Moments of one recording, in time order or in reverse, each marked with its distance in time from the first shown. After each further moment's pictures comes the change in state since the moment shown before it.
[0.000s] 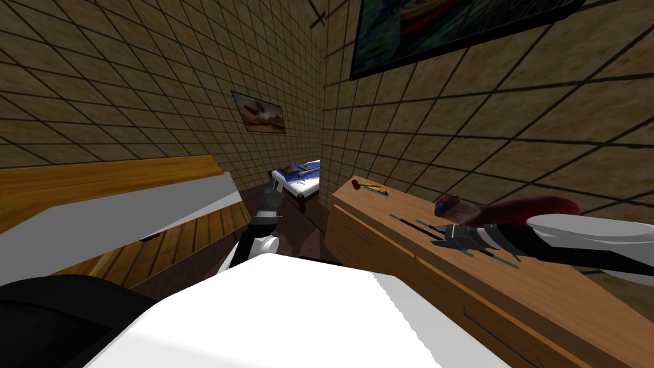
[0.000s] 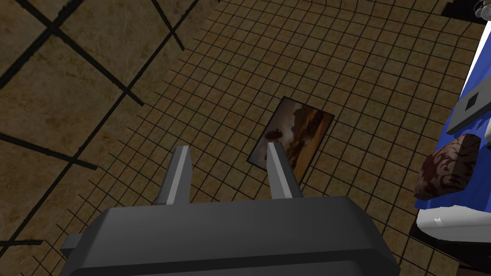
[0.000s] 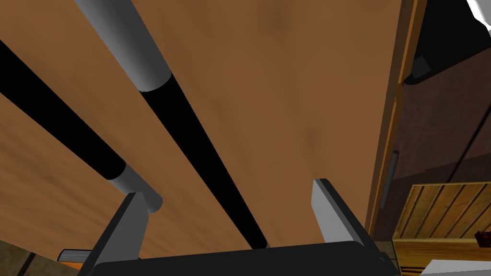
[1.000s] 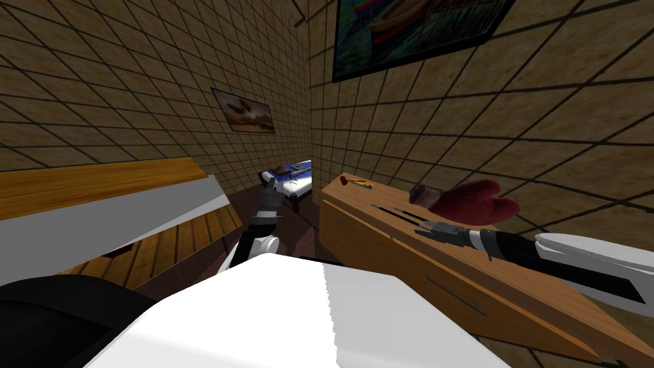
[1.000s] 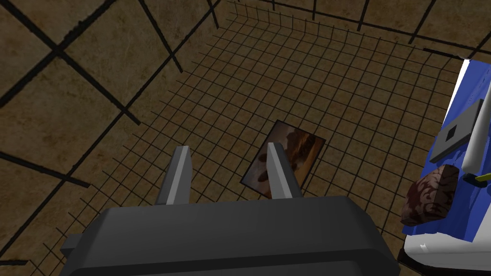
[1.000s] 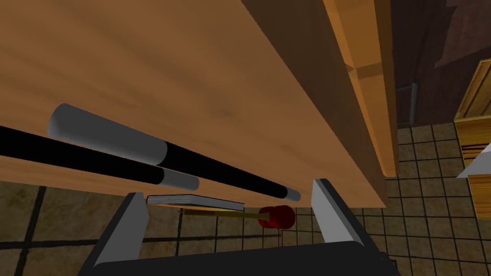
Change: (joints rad) left arm 0.000 0.000 0.000 0.000 0.000 0.000 0.000; right arm -0.061 0.243 -0.072 -0.148 -0.120 0.100 -0.009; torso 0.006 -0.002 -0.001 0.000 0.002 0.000
